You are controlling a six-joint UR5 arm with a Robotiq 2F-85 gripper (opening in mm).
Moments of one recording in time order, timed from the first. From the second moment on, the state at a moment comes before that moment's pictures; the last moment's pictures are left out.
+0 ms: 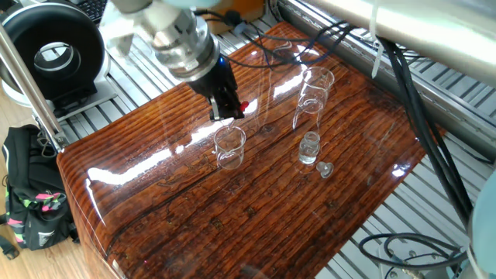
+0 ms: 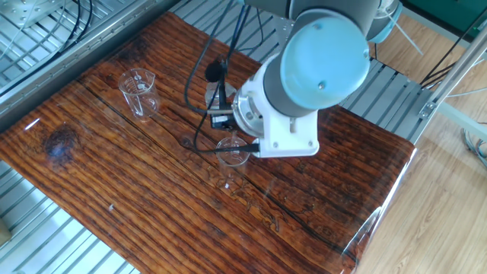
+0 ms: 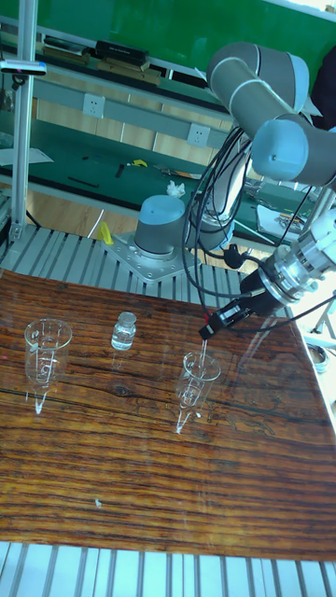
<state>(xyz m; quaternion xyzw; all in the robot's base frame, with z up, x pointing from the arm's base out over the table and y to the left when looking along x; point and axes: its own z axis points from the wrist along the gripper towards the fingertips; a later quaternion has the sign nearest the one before) 0.488 0.097 0.136 0.38 -0.90 0.16 0.16</state>
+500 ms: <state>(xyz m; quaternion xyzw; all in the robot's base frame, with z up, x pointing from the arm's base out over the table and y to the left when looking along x) 0.490 0.097 0.121 0.38 -0.90 0.16 0.16</state>
